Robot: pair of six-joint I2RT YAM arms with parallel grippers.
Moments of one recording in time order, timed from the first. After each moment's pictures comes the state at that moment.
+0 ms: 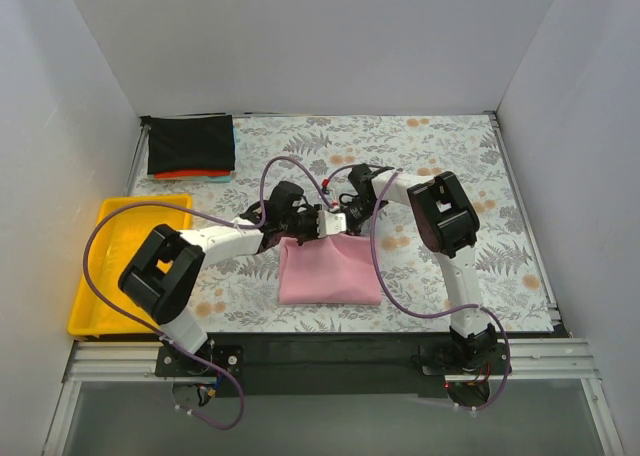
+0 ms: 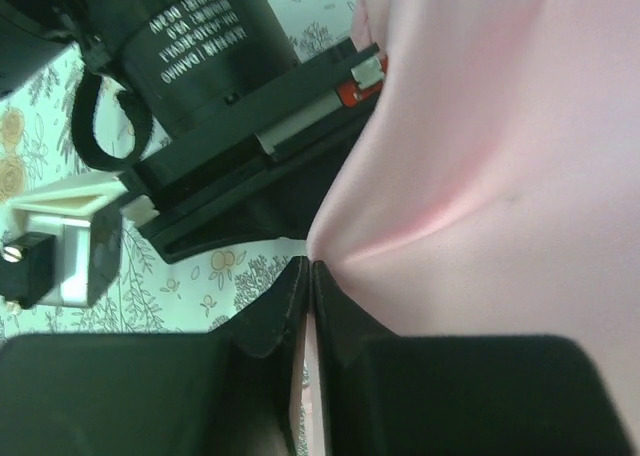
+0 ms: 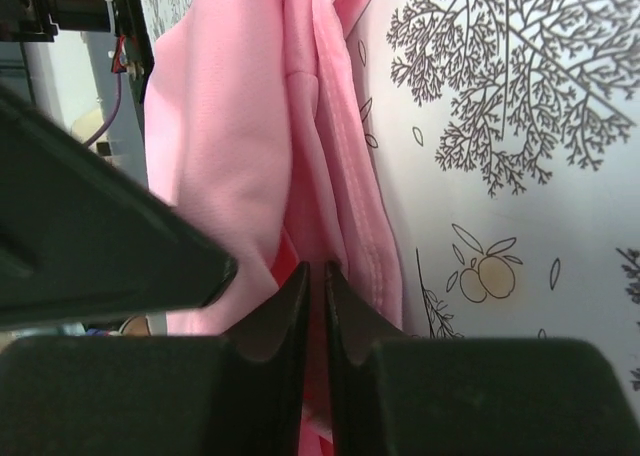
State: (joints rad) left arm -0.65 1.65 0.89 0.08 0.48 0.80; right arm 0.51 2.28 1.54 -0.80 -1.09 -0.32
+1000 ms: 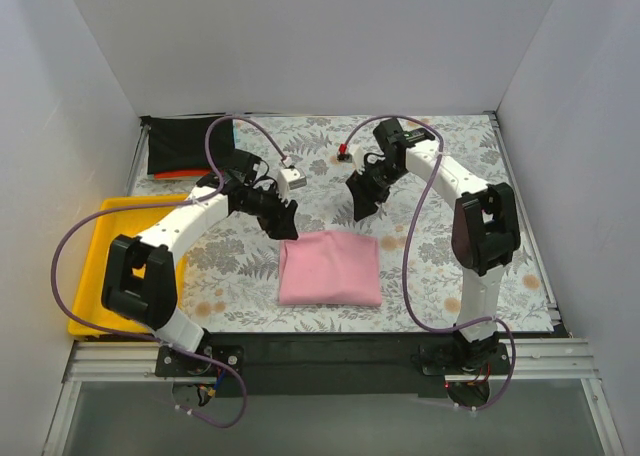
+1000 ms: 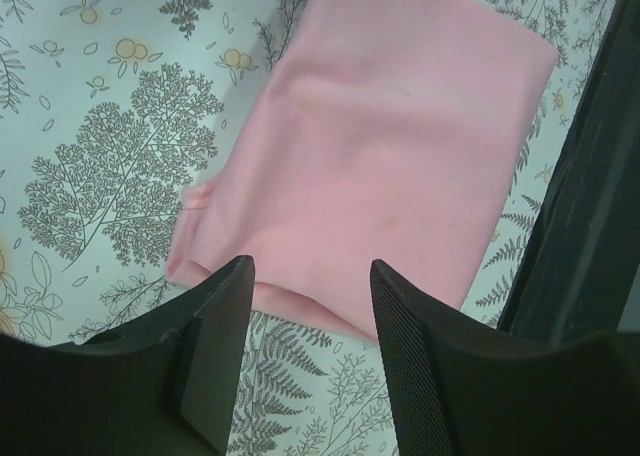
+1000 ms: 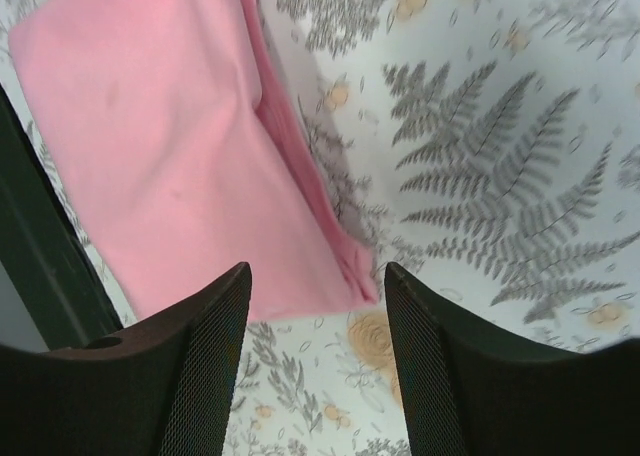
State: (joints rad) left arm -0.37 1.55 1.13 -0.62 0.74 0.46; right arm 0.43 1.99 1.71 -1.01 -0.68 -0.55
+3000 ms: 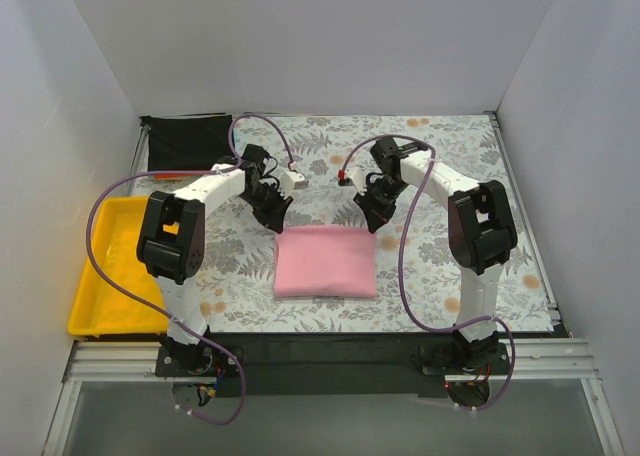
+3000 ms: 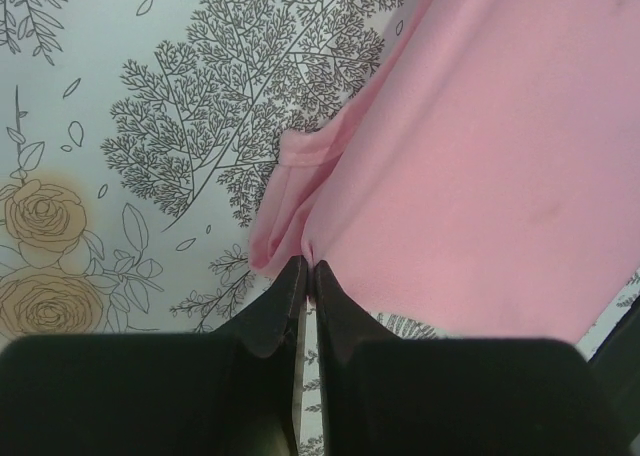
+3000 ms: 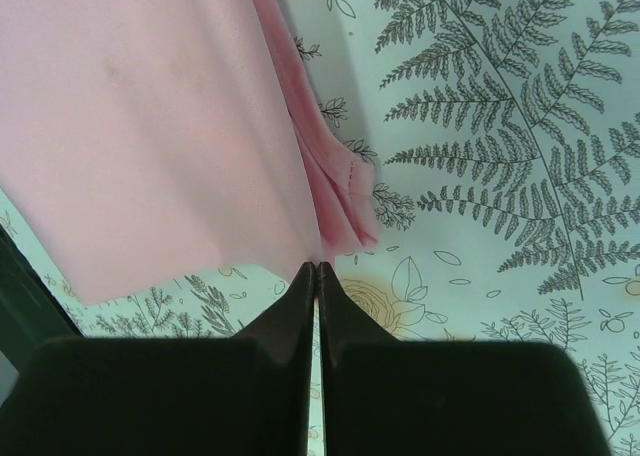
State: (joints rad) left arm -0.32 1.92 1.37 -0.81 0.52 0.61; right arm 0.43 2.00 1.54 -1.02 -0.50 -0.68
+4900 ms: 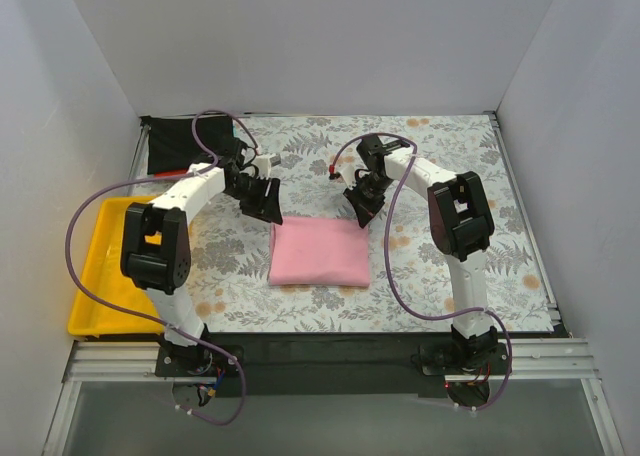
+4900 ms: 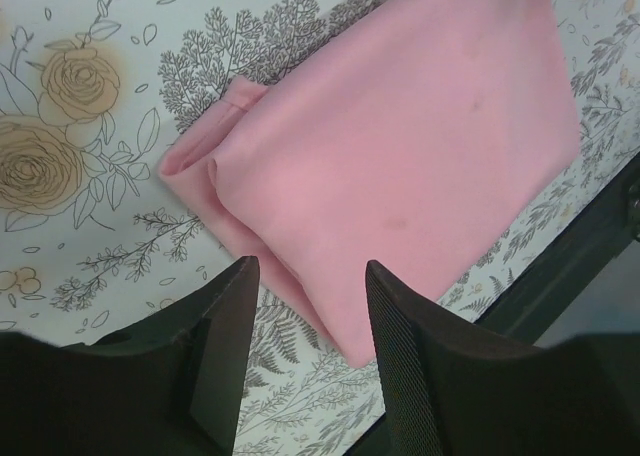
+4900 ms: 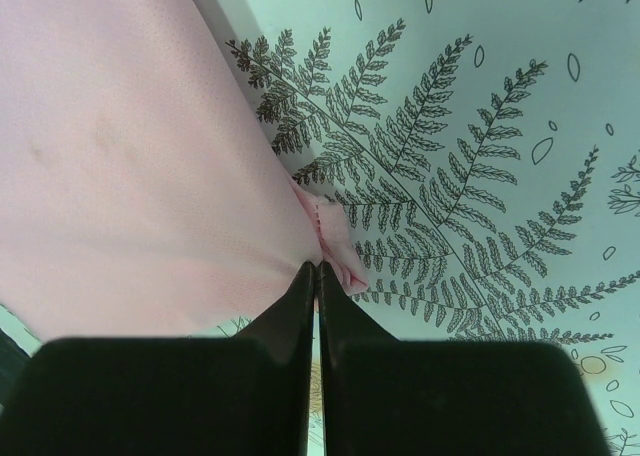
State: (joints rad) left arm -0.22 1.79 1.33 -0.76 0.59 0.12; right arm 0.46 2.19 1.71 -0.98 -0.44 -0.53
